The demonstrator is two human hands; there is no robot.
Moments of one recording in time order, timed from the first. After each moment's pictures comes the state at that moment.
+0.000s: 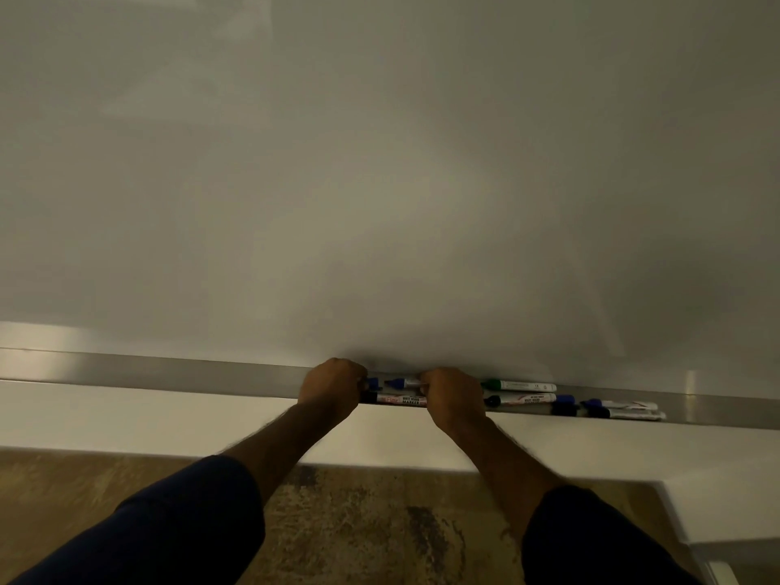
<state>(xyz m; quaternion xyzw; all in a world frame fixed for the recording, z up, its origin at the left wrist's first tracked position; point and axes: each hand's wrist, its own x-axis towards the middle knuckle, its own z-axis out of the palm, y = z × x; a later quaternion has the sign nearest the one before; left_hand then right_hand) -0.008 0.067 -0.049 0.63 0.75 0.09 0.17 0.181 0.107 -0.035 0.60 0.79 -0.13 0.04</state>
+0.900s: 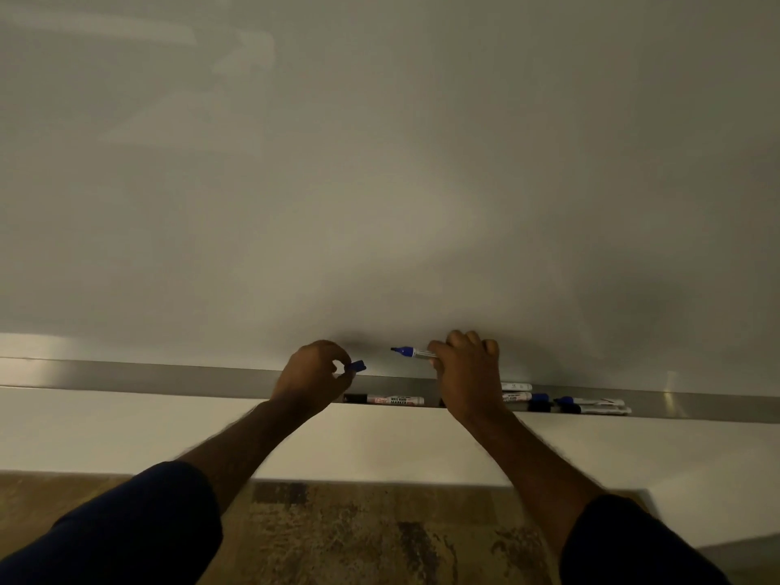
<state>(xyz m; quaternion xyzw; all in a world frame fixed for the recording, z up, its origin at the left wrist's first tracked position) -0.017 0.041 0.006 0.64 0.71 0.26 0.15 0.218 0.090 0.035 0.52 0.84 0.05 -0.15</state>
